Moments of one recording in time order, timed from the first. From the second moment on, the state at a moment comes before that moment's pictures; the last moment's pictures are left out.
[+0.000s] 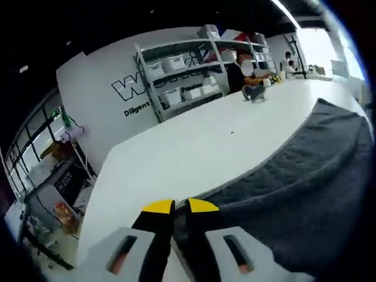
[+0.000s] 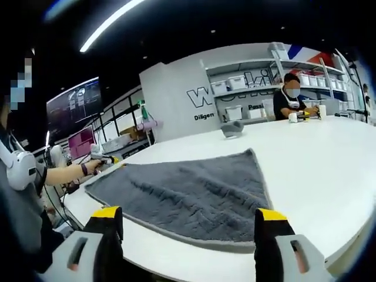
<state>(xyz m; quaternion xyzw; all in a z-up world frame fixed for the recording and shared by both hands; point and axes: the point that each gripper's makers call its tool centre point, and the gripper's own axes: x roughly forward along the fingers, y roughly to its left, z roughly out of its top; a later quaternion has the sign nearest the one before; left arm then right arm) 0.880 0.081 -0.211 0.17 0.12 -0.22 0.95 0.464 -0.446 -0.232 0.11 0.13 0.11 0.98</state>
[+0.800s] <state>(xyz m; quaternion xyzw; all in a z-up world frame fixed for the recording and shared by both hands) 0.665 0.105 -0.171 -0.09 0.07 -0.29 0.95 0.492 -0.448 -0.221 0.08 0.13 0.02 0.99</state>
